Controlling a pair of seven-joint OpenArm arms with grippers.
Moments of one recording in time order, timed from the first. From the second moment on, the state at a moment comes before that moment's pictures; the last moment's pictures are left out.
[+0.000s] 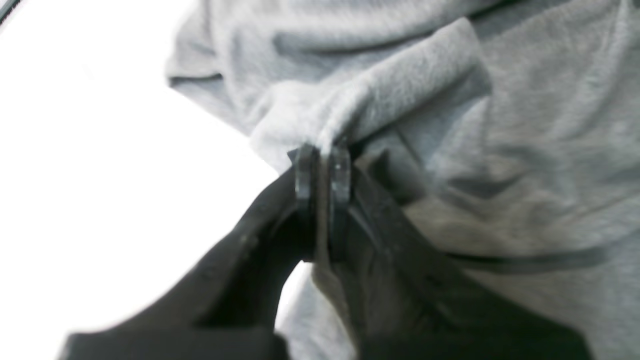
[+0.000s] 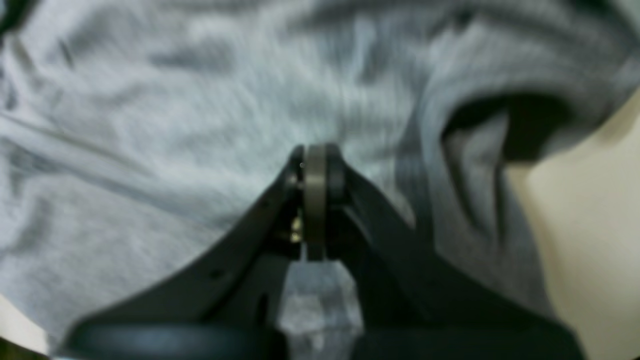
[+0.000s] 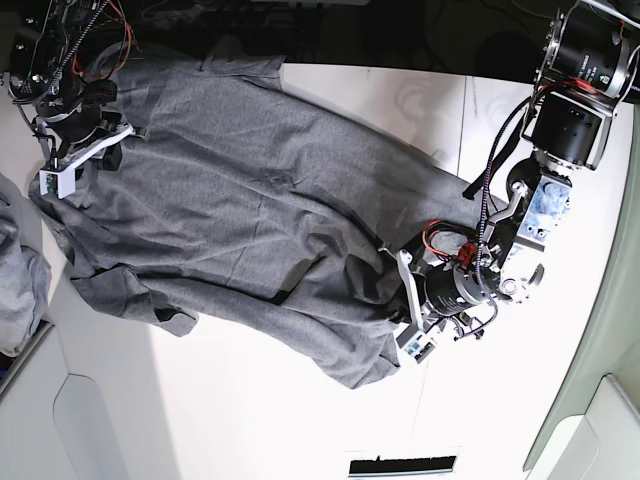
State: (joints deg) left arm -19.2 -19.8 21.3 70.1 -11.9 -24.6 26.4; right arm -17.9 6.1 22.6 94.6 18.8 19.9 -45.3
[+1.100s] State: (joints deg) left arm -18.7 -36.8 21.3 63.8 -20.5 -26.8 27.5; right arm -16.9 8.4 22.6 92.9 29.5 25.2 -45.1
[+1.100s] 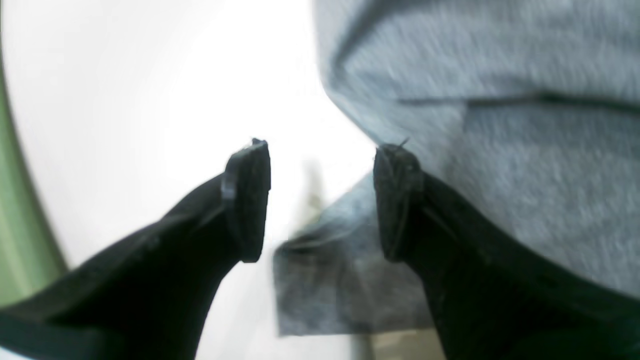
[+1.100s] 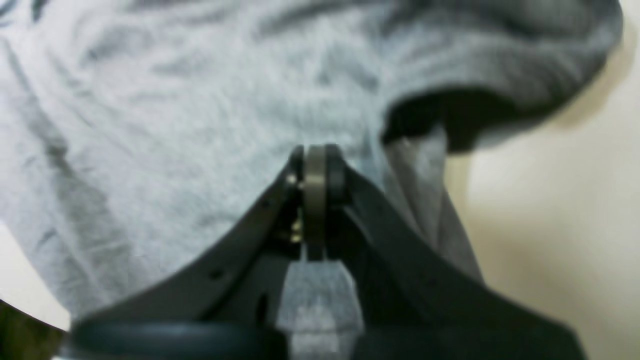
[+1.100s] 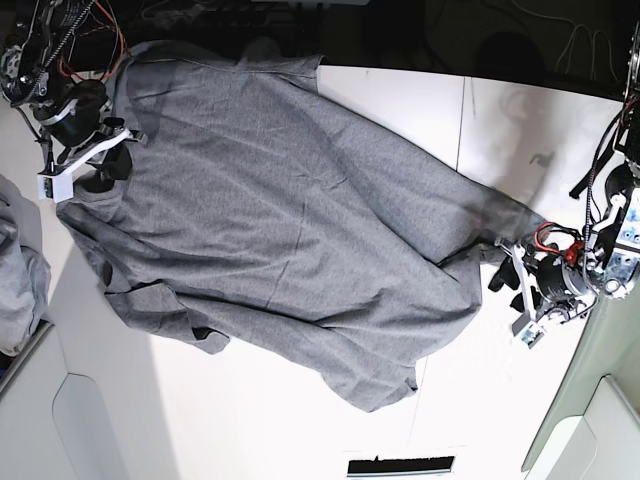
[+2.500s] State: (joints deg) left arm -22.4 -32.9 21.3 63.7 -3.8 -14.9 26.0; right arm -16.4 8.1 22.5 92.9 31.7 25.3 -45.8
